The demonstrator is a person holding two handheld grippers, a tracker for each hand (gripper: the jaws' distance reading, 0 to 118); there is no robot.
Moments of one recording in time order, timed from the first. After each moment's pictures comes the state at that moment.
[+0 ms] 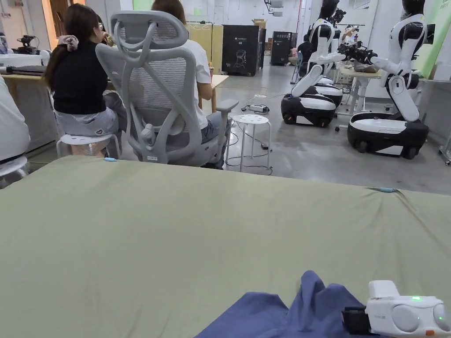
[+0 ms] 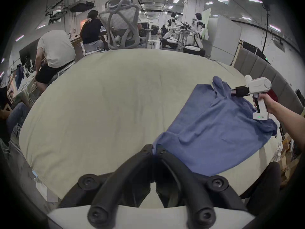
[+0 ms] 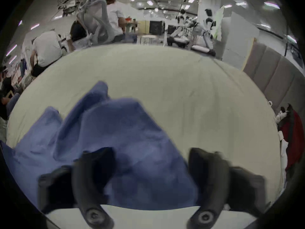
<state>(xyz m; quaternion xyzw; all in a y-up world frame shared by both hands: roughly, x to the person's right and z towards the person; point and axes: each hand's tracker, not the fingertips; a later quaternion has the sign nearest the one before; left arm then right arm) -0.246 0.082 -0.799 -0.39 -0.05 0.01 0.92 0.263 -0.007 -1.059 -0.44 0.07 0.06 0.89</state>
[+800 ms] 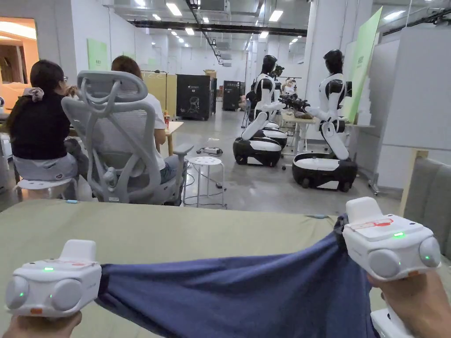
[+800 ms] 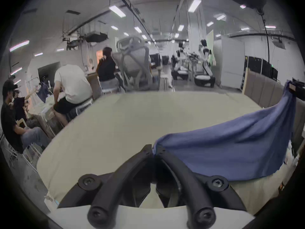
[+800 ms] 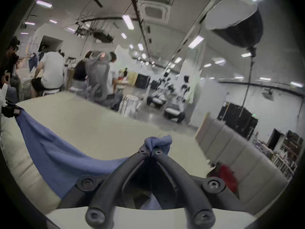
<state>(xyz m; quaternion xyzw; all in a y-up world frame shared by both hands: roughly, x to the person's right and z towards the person) -0.220 0.210 -0.841 -0.22 0.03 -0.03 0.97 0.248 0.284 -0.838 -0.12 -0.03 0.16 0.98</state>
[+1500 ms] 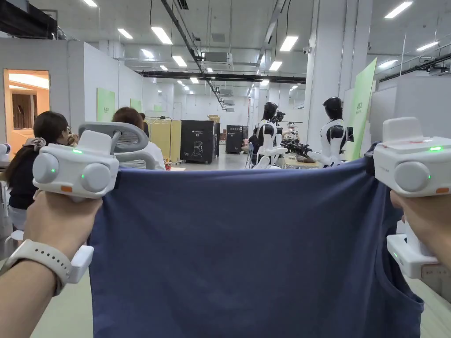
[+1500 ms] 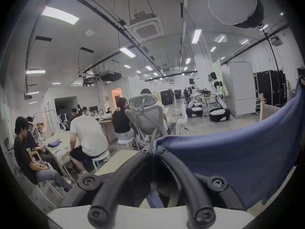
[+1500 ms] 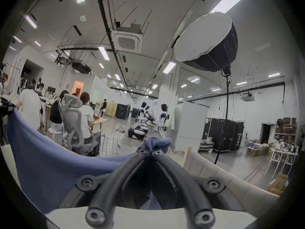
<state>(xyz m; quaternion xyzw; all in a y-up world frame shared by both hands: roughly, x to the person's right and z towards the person) -0.182 0.450 -0.950 -0.06 0.10 -0.09 0.99 0.268 0.480 -0.917 0.02 -0.10 0.11 0.99</state>
